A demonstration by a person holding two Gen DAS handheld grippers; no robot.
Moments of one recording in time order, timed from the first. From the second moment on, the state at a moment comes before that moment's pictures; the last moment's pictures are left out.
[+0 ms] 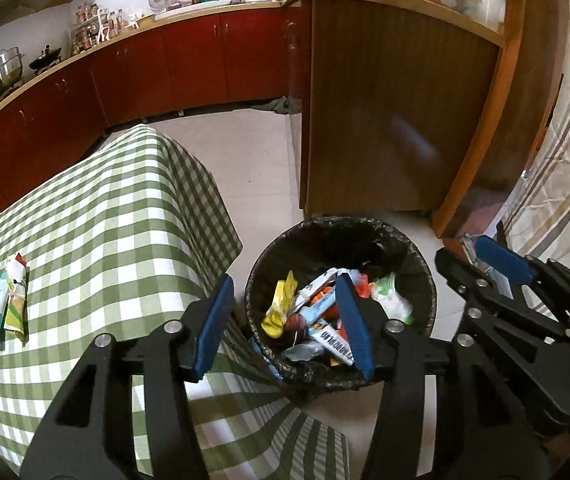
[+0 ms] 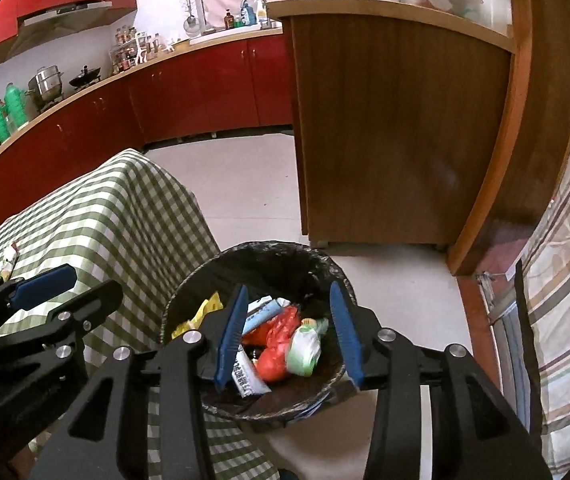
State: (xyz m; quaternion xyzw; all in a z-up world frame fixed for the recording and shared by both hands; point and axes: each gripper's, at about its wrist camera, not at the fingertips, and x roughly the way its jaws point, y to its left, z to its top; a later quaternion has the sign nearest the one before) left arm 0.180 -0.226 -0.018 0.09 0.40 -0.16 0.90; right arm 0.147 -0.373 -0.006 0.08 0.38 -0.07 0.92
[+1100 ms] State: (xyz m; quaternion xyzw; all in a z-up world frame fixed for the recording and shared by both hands) left arm 0.156 0.003 0.006 0.01 0.40 -0.01 0.92; right arm 0.174 -0.197 0.025 0.02 0.38 0.06 0.92
